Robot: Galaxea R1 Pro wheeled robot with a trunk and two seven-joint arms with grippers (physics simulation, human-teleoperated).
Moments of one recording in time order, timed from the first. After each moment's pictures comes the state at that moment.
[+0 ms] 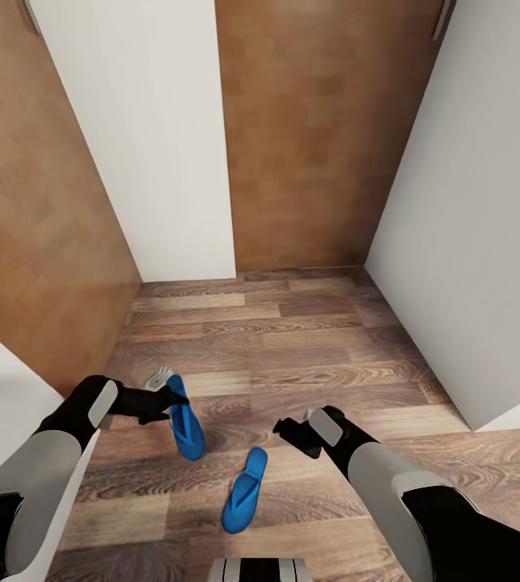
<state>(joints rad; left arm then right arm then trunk) -0.92 0.16 0.12 -0.50 0.29 1.01 -0.48 -0.94 0.17 0.07 -0.19 -0.73 0.50 -0.23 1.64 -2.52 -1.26</state>
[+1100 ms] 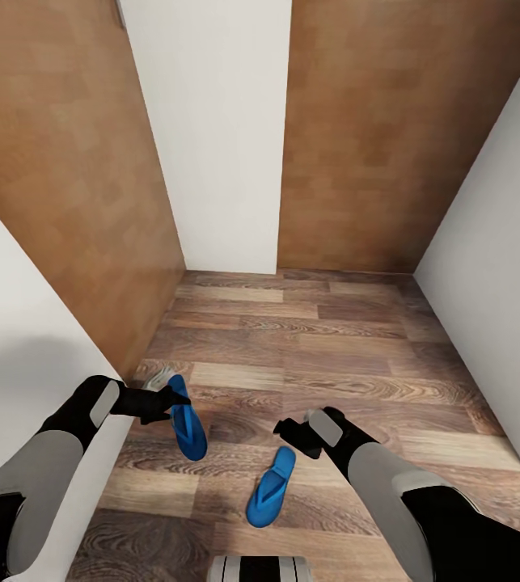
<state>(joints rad) -0.92 0.16 0.11 -0.50 0.29 1.01 -0.48 -0.94 0.17 0.07 -0.18 -0.73 0.50 -0.23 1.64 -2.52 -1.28</state>
